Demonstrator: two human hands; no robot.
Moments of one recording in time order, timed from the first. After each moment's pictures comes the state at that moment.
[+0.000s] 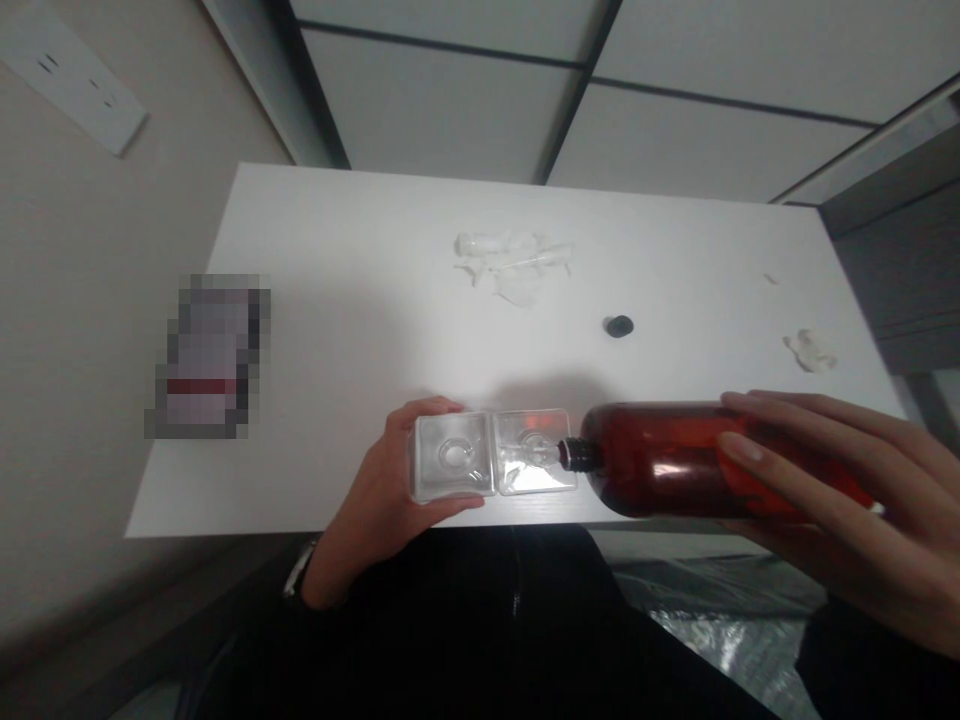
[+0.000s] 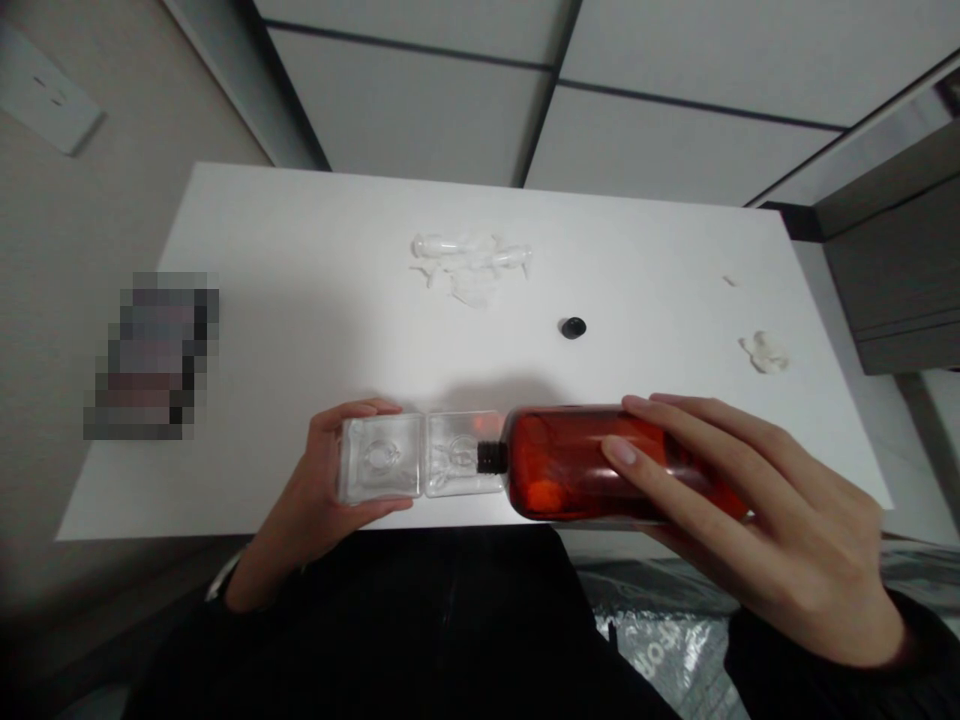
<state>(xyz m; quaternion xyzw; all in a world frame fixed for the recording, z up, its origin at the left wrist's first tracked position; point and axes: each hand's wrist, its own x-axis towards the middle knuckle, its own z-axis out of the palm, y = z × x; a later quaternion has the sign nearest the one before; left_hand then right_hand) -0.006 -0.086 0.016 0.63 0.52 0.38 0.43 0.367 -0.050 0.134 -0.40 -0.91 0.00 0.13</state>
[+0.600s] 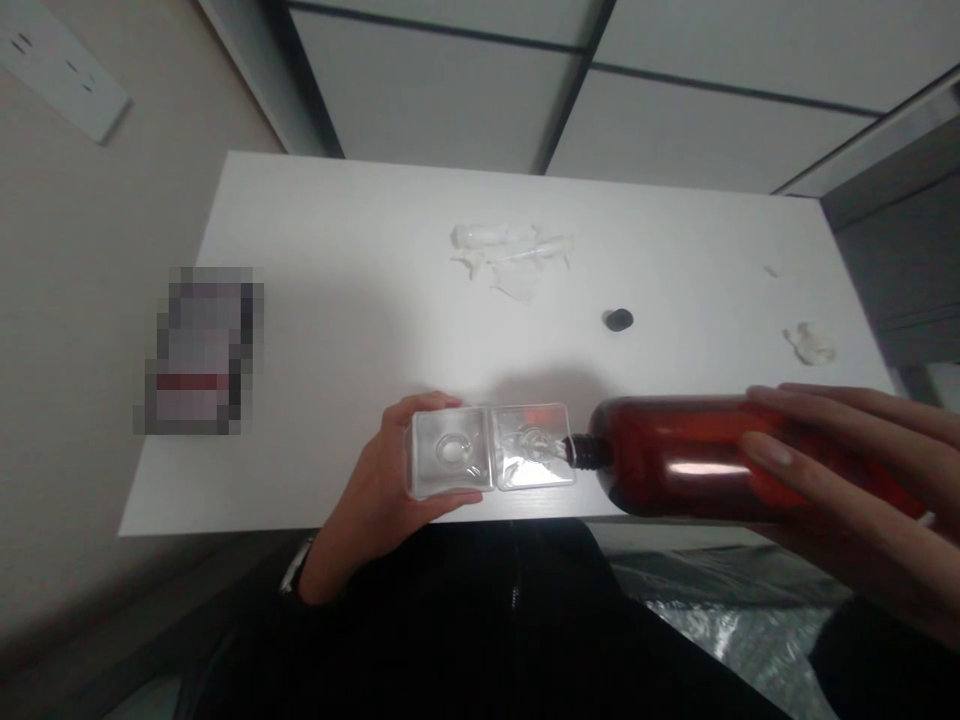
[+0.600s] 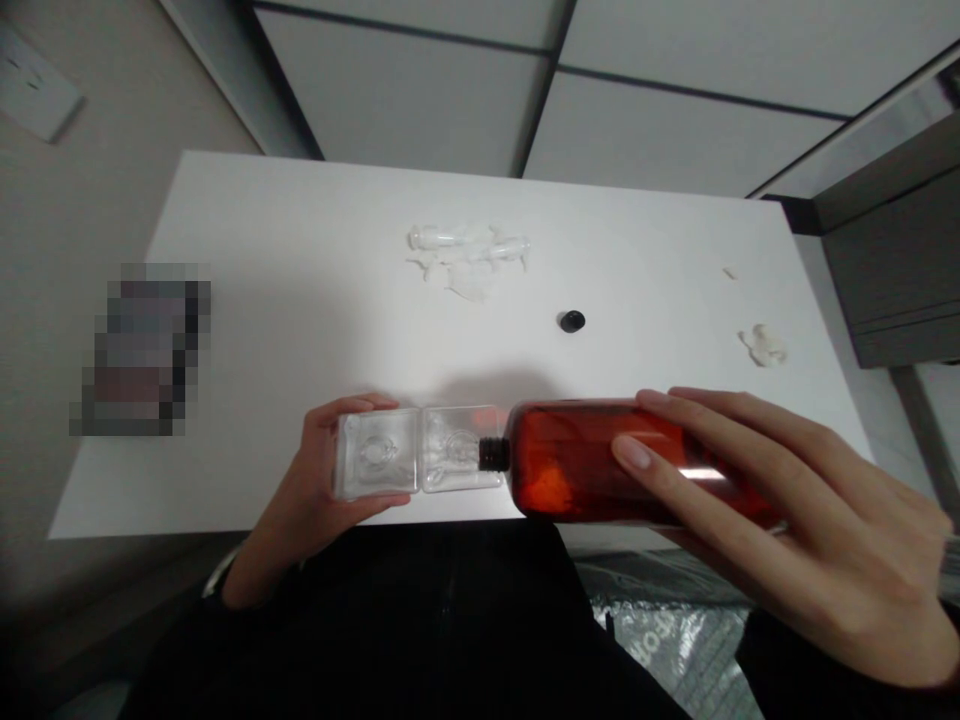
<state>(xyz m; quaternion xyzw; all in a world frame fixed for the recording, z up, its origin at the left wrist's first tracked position) -0.006 -0.085 0.017 0.65 0.52 0.38 0.40 0.373 -0.048 0.138 -0.35 -0.93 -0.08 0.13</state>
